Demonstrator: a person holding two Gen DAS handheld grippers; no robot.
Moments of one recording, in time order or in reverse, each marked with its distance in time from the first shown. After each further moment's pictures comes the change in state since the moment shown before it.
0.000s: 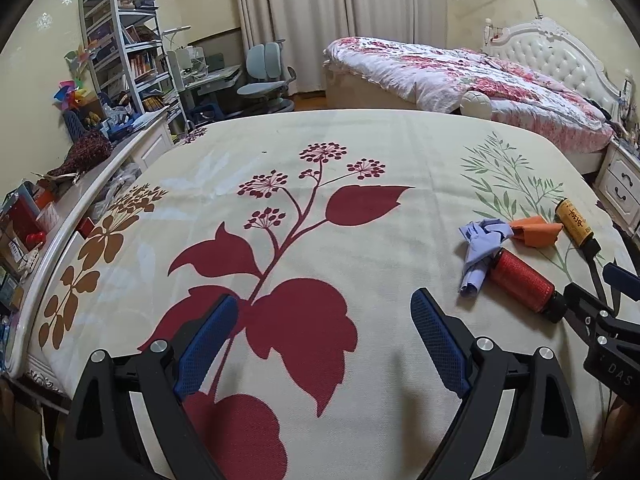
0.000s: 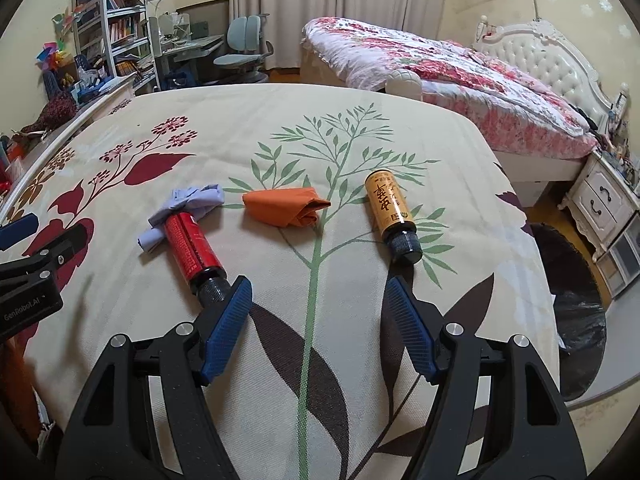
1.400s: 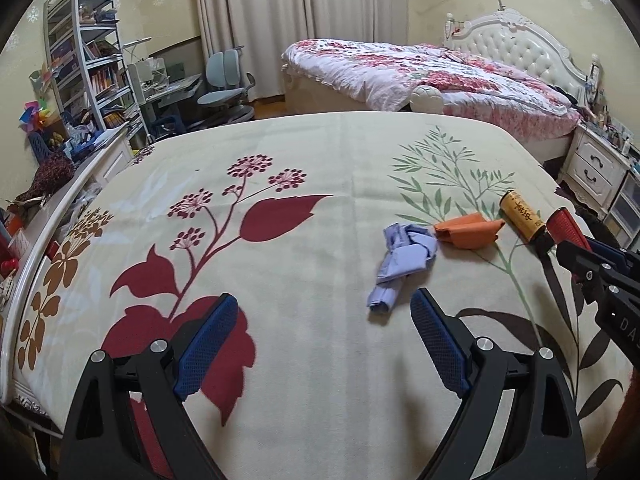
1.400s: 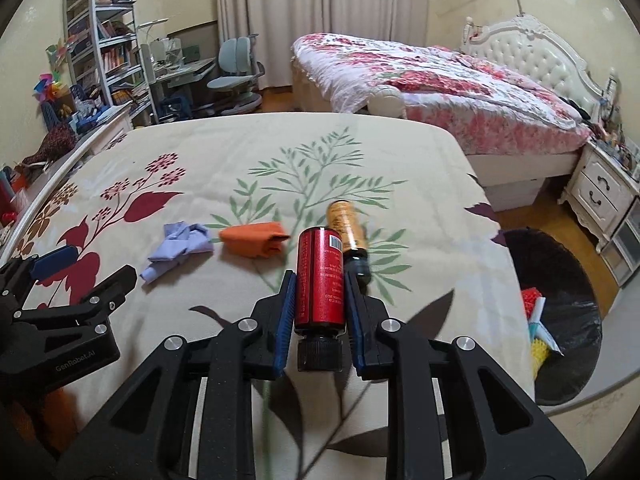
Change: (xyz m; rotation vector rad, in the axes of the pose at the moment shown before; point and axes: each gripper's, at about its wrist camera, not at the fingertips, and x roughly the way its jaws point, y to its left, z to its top) left arm -0.002 -0.056 0.009 0.085 -0.005 -0.127; right arm -0.021 -0.042 0.008 0.083 -0.054 0.012
